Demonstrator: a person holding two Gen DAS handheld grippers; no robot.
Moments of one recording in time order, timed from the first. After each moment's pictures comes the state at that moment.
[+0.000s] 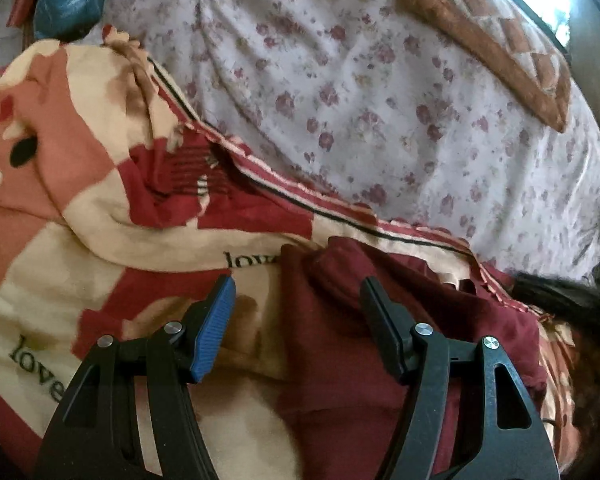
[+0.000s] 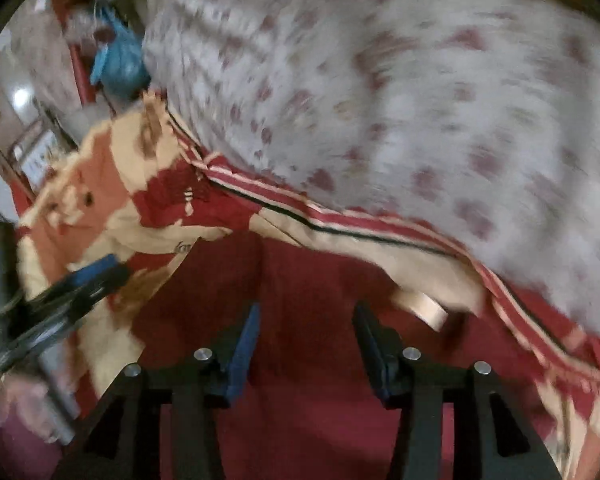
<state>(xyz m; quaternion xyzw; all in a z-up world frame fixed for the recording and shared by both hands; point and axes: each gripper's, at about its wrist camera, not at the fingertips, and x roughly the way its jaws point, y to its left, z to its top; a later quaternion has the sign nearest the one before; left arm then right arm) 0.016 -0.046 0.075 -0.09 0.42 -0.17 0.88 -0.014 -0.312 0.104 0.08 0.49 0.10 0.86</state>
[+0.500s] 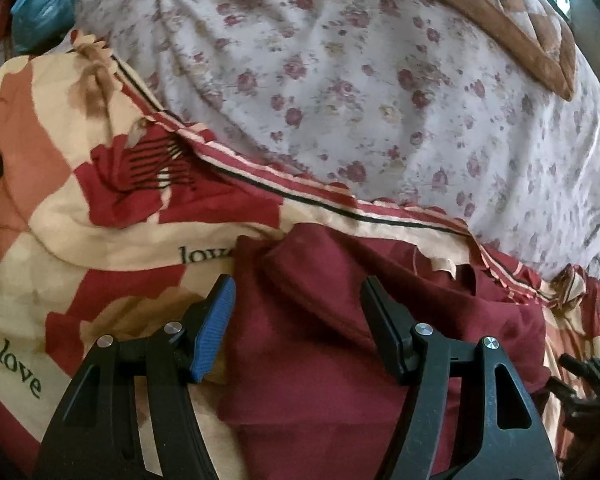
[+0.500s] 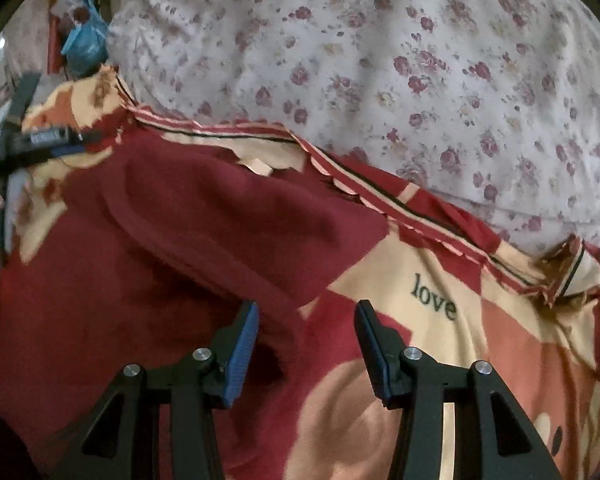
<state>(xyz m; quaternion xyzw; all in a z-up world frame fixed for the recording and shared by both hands) 0.019 -0.097 0.079 -0.05 0.45 -0.18 0.87 -0.184 -0.401 0.081 -0.02 0.48 -0.02 0.88</state>
